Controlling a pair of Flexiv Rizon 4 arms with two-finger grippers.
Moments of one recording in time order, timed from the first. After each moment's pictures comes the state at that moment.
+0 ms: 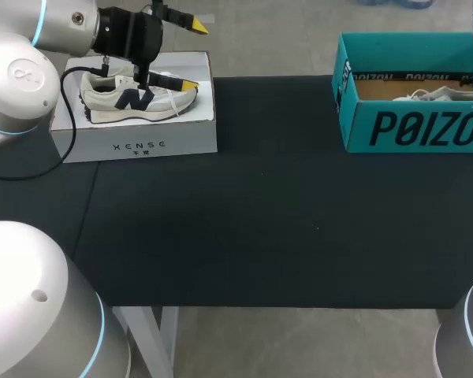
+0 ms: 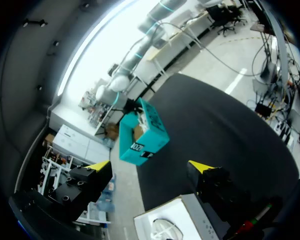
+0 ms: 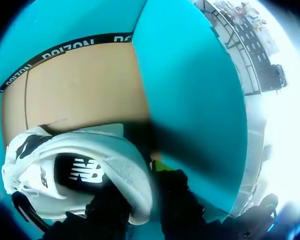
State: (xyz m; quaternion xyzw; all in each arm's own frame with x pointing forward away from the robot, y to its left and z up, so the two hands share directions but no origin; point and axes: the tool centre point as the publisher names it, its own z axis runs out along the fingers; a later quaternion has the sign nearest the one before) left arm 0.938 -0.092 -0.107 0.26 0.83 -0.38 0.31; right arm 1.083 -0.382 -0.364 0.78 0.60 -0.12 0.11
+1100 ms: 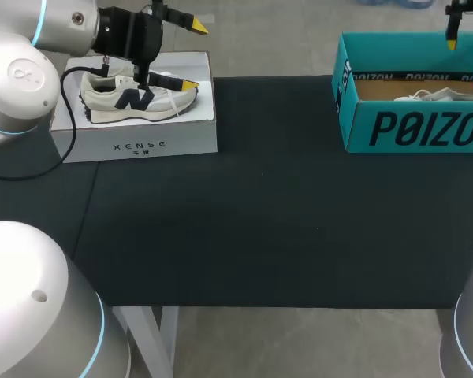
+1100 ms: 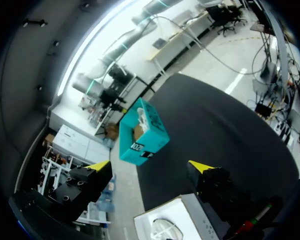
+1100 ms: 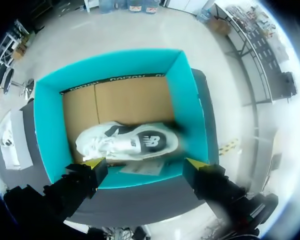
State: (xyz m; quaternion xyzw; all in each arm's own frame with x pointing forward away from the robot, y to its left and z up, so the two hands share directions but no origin) left arm 0.938 -0.092 -0.107 0.26 0.83 -0.38 0.31; right arm 1.100 -0.275 -0.199 0.77 0.64 -0.04 0.05
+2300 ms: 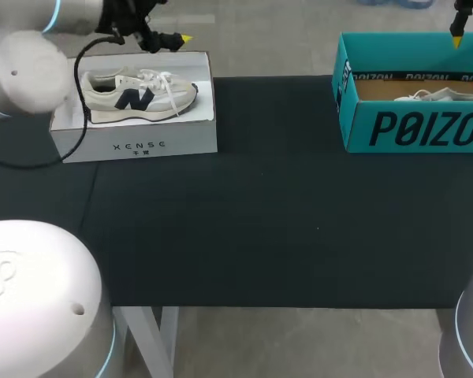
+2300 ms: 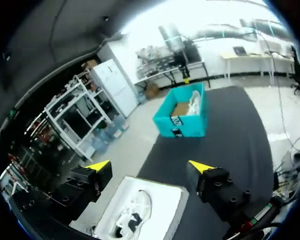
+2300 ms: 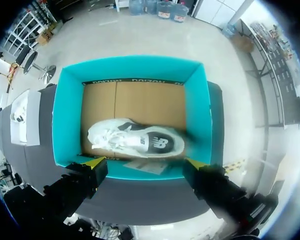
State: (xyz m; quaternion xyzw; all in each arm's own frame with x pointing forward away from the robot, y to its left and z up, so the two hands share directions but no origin) left arm 1.014 -0.048 -0.080 -0.14 0.86 -0.39 0.31; right arm 1.091 -0.277 -0.188 0.71 0.70 0.02 0.04
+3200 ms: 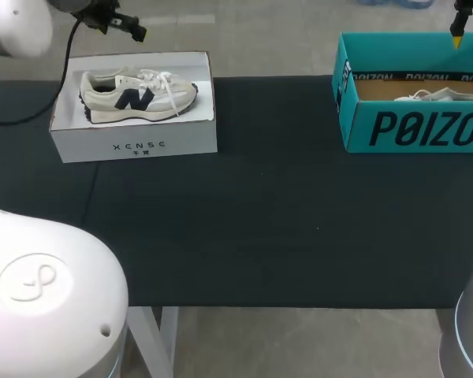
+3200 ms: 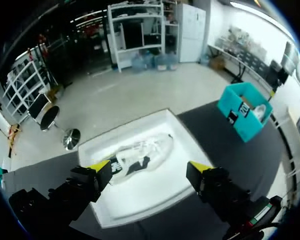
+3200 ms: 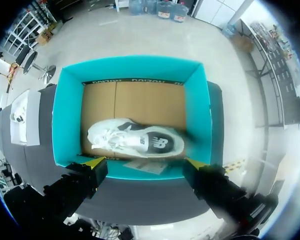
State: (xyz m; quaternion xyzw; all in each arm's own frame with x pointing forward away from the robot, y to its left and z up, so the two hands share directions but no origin) left arm 1.108 0.079 -0.178 -0.54 0.79 -0.24 0.17; right arm 1.091 -0.277 -0.188 0.71 0.70 0.02 0.04
